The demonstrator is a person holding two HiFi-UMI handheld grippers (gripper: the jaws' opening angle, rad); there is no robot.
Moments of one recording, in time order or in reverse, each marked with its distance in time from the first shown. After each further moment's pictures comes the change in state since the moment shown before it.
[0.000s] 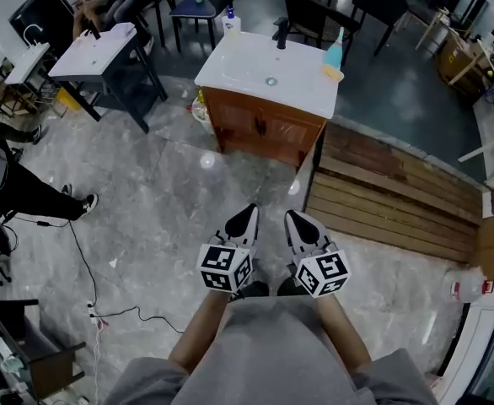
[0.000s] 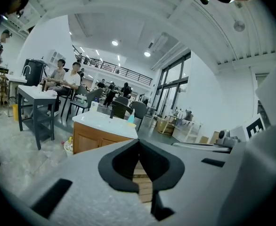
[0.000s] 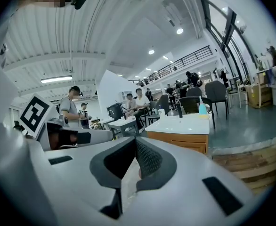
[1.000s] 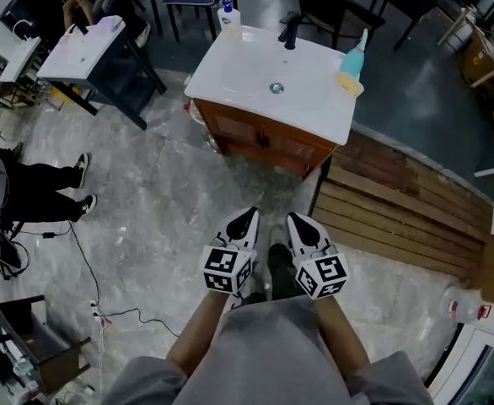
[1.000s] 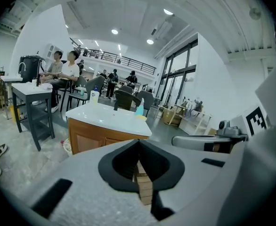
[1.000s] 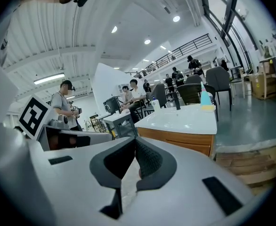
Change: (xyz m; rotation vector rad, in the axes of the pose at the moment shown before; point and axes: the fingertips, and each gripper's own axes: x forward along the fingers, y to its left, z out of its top) left arm 0.168 0.079 -0.003 0.017 0.131 0.045; right arm 0.140 -0.125 0.000 0.057 0.106 0.012
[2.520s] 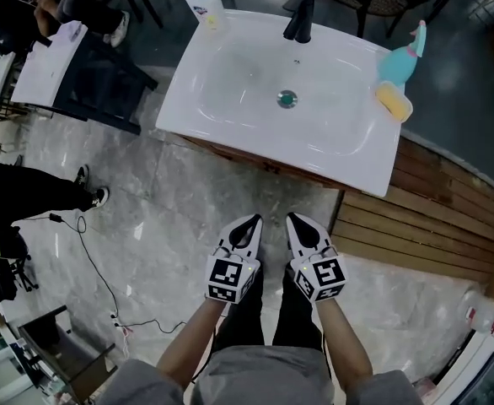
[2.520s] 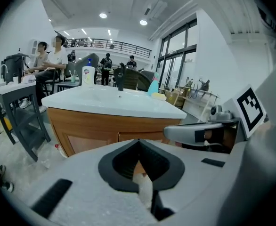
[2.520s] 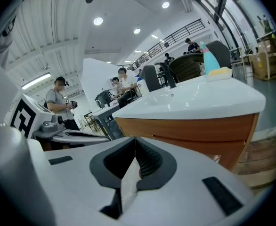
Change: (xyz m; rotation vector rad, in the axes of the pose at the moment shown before) left arm 0.213 0.138 -0.046 0.120 0.175 -0.020; right arm 0.225 -0.140 -0.056 0.105 0.091 -0.018
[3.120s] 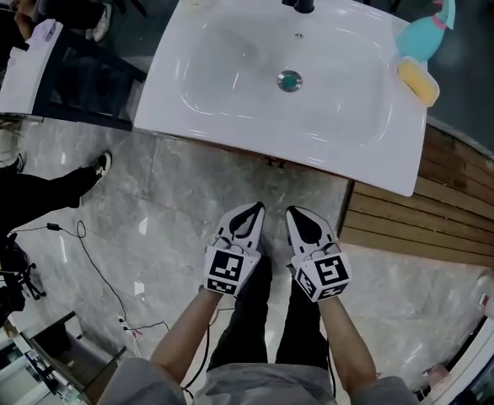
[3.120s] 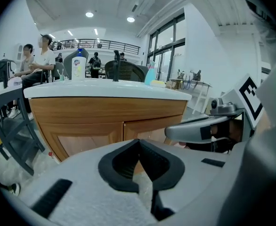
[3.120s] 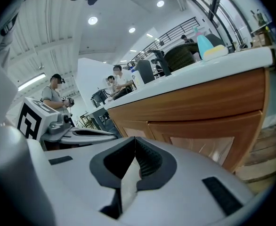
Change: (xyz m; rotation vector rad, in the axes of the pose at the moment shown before) left arm 0.060 0.040 -0.044 0.140 0.028 -0.082; right arm 0.055 -0.023 -0.050 0.045 0.006 -0.033
